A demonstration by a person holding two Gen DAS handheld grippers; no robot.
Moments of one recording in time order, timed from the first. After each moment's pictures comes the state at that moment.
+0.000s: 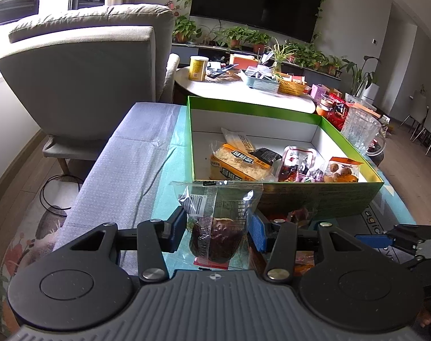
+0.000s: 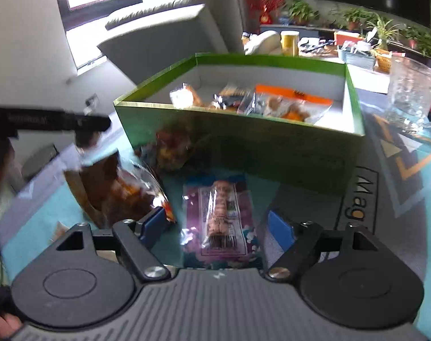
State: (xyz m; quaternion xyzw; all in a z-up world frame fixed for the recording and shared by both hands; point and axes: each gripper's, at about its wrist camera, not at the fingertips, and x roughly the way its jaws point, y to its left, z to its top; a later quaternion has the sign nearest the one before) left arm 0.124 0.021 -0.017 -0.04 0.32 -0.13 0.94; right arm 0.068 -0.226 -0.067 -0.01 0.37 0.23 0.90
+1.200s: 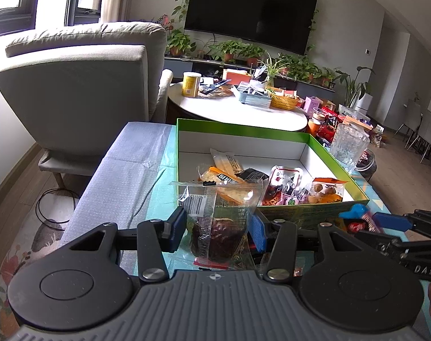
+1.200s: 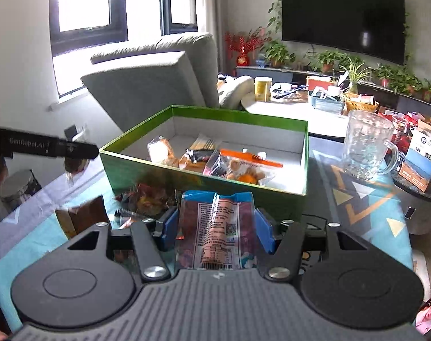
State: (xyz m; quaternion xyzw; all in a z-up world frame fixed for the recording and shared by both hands) left arm 0.118 0.015 0.001 -0.05 0.29 -0.14 0.94; right arm 0.049 -0.244 -0.023 -0.01 0.27 0.17 0.95
